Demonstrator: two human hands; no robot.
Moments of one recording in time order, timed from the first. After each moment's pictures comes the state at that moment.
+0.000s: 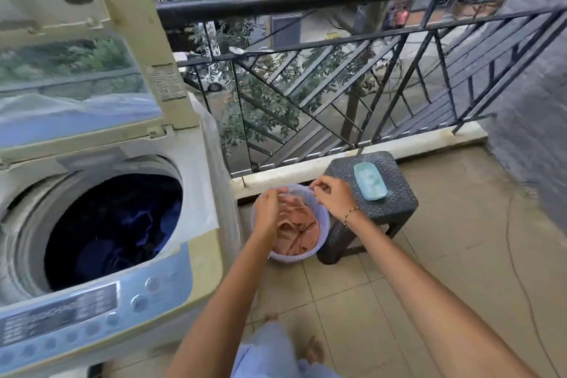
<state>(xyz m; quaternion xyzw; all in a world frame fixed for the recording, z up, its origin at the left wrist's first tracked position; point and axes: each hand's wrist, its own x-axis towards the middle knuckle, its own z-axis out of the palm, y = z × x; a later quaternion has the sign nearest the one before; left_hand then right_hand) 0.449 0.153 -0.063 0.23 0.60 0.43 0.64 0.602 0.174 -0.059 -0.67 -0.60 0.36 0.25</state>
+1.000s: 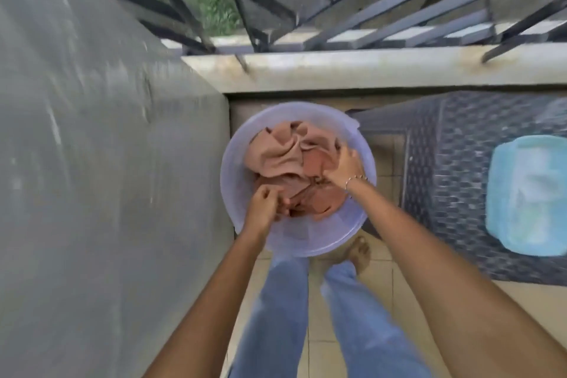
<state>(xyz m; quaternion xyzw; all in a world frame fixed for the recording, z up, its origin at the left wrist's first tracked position) 0.484 0.294 -0.471 0.10 0.77 0.21 0.60 0.637 0.395 -0.538 -0.69 -0.54 0.47 -0.11</state>
